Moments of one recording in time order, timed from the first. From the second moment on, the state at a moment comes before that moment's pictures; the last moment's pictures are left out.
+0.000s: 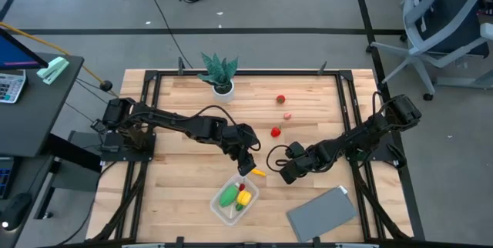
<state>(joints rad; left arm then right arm) -0.12 1.76 1.35 -0.39 0.21 -0.69 0.38 1.59 0.72 -0.38 0.18 1.30</state>
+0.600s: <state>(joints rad) -0.12 1.76 1.35 -0.39 0.21 -0.69 0.38 1.59 0.72 -0.35 0.18 1.28</state>
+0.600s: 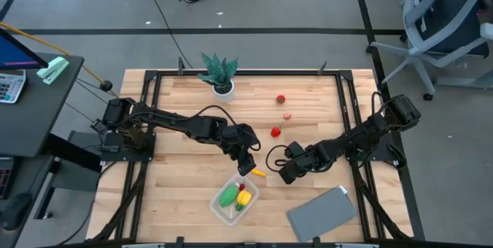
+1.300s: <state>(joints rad) -0.12 1.76 1.35 -0.39 0.20 -0.69 0.38 1.59 0.72 -0.33 0.18 1.32</state>
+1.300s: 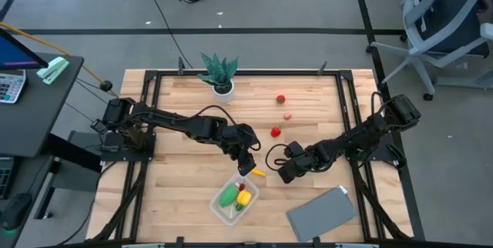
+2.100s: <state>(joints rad) -0.12 1.76 1.35 -0.39 0.20 -0.69 0.38 1.59 0.72 0.29 0.19 0.99</state>
